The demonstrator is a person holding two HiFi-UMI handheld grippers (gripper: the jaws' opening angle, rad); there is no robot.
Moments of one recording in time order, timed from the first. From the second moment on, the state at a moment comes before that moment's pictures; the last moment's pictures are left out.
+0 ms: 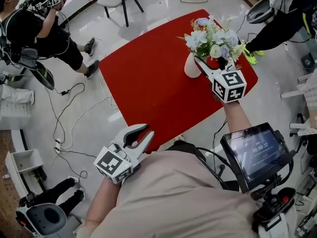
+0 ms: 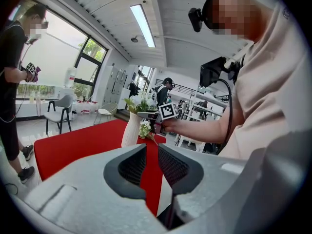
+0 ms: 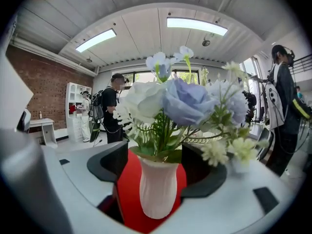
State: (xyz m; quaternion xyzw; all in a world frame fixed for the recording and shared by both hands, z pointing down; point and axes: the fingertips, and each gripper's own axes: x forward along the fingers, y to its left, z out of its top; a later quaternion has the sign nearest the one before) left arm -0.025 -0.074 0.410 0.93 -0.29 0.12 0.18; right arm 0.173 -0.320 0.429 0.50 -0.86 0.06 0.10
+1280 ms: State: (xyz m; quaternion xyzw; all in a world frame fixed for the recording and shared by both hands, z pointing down) left arm -0.045 -0.059 0.411 0.93 -0.29 0.11 0.18; right arm 0.164 -0.303 0.427 0.55 -0.83 0.06 0.08
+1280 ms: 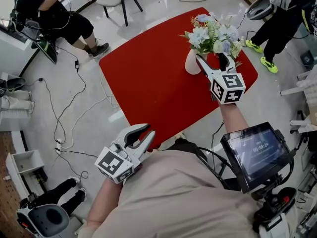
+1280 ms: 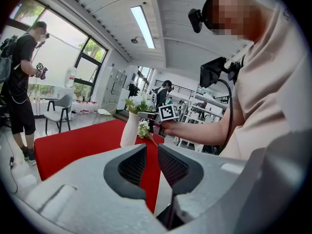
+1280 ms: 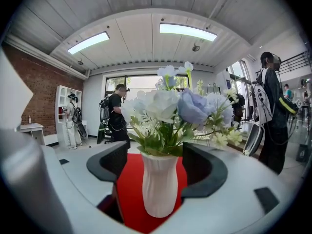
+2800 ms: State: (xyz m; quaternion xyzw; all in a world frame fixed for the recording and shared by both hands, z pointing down) left arm -0.105 0.049 0.408 0.95 -0.24 0.09 0.17; right arm 0.097 -0.119 0.446 0.55 -0.82 0.09 0.13
